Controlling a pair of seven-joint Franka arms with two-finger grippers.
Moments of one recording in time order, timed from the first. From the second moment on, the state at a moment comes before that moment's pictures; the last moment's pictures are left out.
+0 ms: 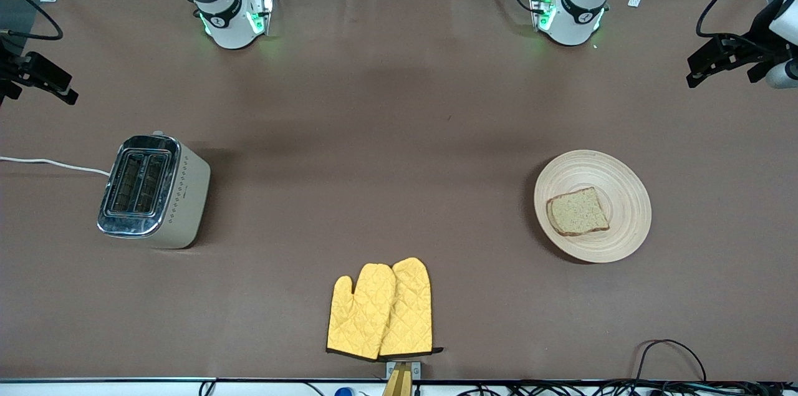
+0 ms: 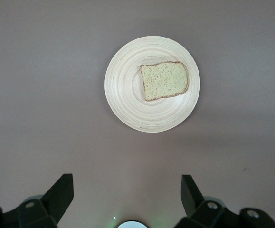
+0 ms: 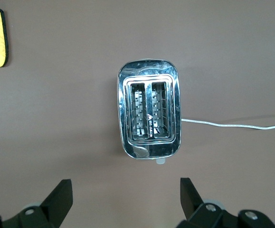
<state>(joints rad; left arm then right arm) 0.05 -0.09 -0.13 -1.57 0.04 1.47 -0.12 0.04 -0.10 -0.09 -1.61 -0.02 1.55 0.06</state>
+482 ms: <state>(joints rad) 0.08 -0.02 -0.12 -1.54 0.01 1.47 -0.12 0.04 -0.10 -0.09 -1.61 -0.02 1.55 0.07</state>
